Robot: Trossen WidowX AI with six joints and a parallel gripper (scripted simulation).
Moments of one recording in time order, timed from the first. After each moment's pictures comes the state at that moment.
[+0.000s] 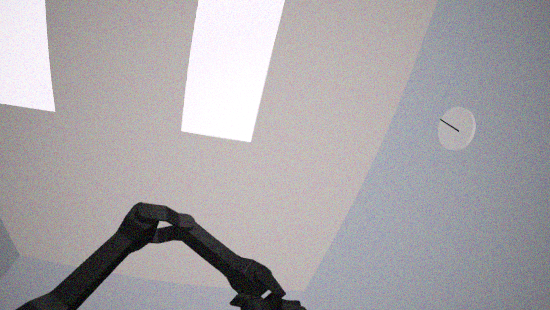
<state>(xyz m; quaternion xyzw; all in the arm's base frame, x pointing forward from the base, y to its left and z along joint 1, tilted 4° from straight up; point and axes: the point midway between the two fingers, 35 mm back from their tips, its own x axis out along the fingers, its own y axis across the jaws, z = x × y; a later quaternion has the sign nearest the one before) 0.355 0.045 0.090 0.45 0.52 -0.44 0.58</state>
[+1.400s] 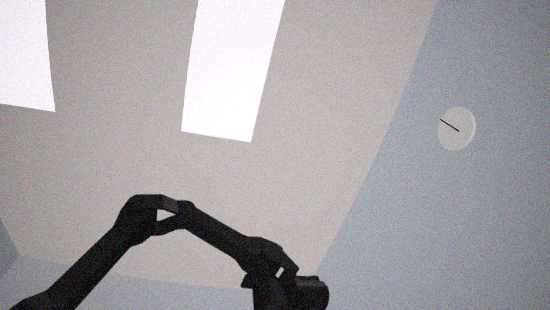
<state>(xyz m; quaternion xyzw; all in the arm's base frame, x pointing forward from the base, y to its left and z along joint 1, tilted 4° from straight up) 0.359 -0.023 0.101 0.48 0.48 -0.48 0.55</state>
